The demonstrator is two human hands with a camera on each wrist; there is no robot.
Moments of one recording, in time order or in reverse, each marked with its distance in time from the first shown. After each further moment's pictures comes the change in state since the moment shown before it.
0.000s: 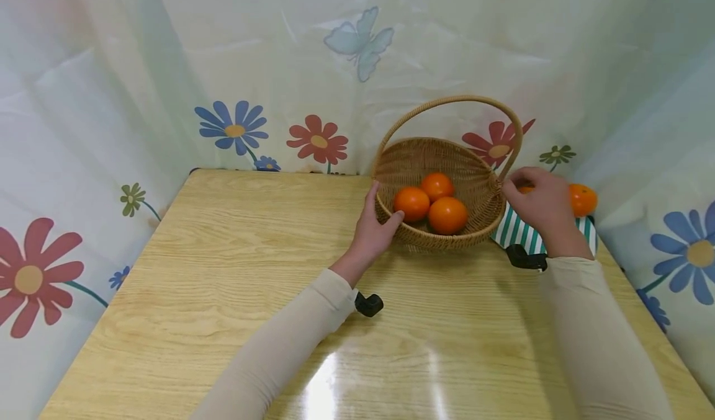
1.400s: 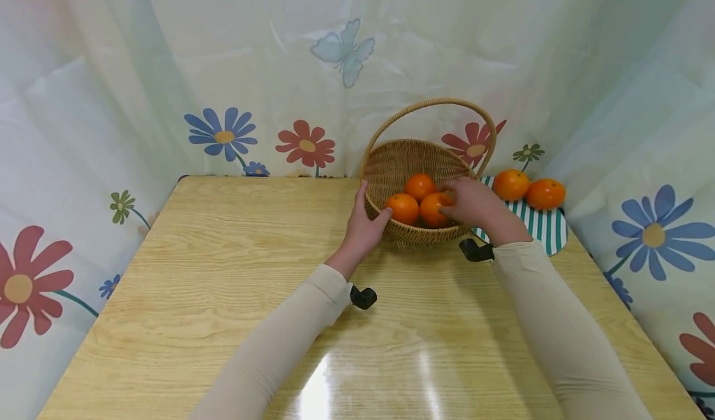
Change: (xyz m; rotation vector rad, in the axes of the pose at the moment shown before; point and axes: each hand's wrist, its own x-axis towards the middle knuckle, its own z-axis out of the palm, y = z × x) left_hand -0.006 0.009 0.005 0.009 0.002 -0.031; right_hand -0.005 -0.063 0.016 -0.276 -0.467 -0.189
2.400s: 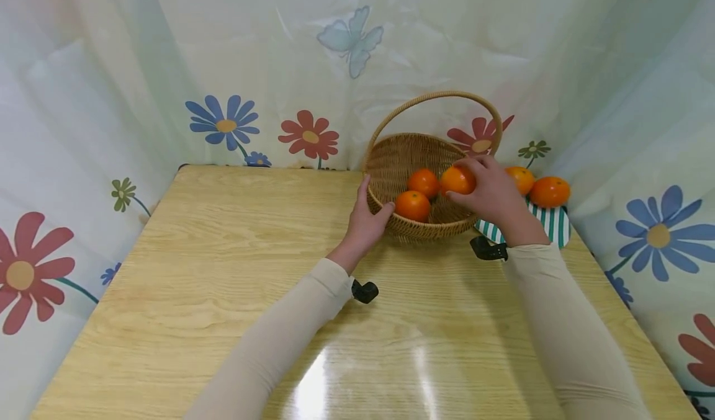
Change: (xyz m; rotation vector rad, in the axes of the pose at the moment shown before) left_hand 0.000 0.001 -0.005 -0.036 -0.010 -0.020; right_hand -0.012 0.004 -0.008 0.115 0.235 0.078
